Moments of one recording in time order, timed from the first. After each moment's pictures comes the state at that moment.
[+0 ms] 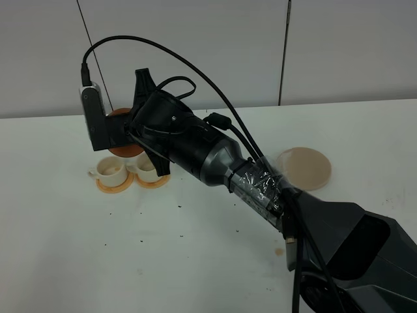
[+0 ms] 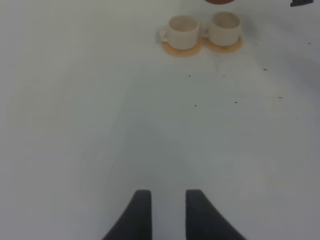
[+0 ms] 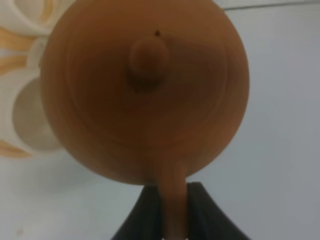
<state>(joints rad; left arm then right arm) 0.01 -0.01 -0.51 0.01 1.05 0.03 0.87 2.61 -2.62 -0.48 0.85 -0.89</state>
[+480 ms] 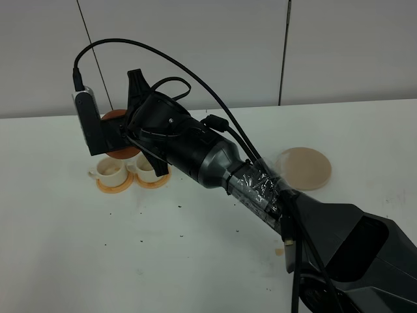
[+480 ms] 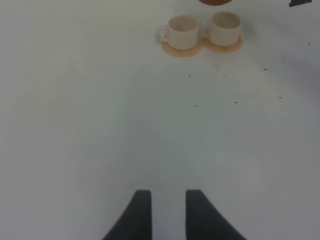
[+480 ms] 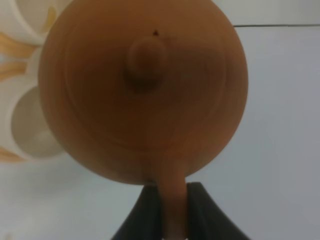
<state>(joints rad) 0.01 -0.01 -0.51 0.01 1.05 0.03 0.87 2.61 -2.62 -0.48 0.84 -0.94</state>
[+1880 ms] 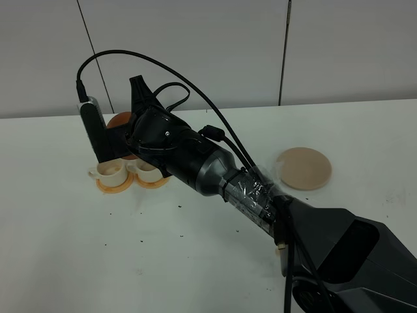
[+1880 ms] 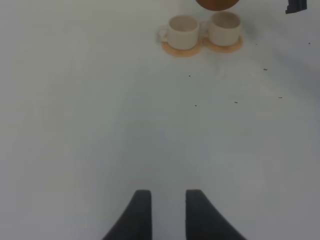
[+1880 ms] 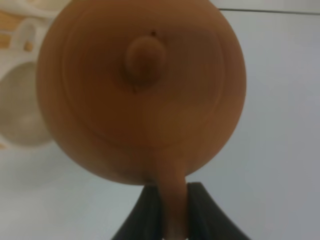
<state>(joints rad) 0.01 -0.01 -0.51 0.01 1.05 0.03 0.87 2.65 -2.62 -0.59 0.81 -0.91</state>
